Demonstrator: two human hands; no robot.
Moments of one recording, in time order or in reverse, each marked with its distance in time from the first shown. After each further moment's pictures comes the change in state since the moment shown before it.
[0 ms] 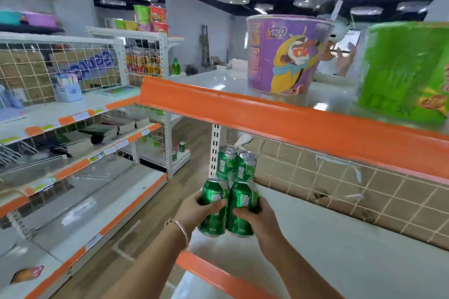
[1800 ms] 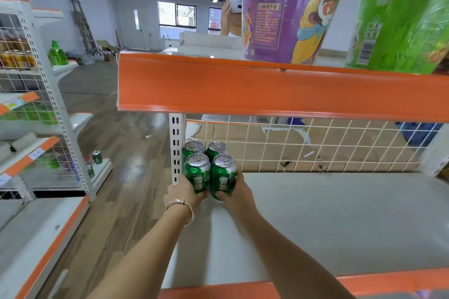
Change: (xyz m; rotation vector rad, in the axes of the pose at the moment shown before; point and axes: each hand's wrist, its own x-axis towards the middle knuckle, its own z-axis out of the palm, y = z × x) left_hand 0.140 -0.017 -0.002 0.861 -0.077 0.079; right_hand 0.077 0.023 0.050 -0.565 0.512 0.017
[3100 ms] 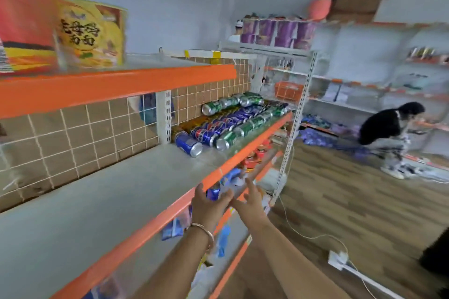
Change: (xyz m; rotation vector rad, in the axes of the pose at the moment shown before) left_hand -0.424 0.387 0.305 -0.730 -0.828 0.426; right_hand -0.249 0.244 -0.514 0.319 0.824 0.372
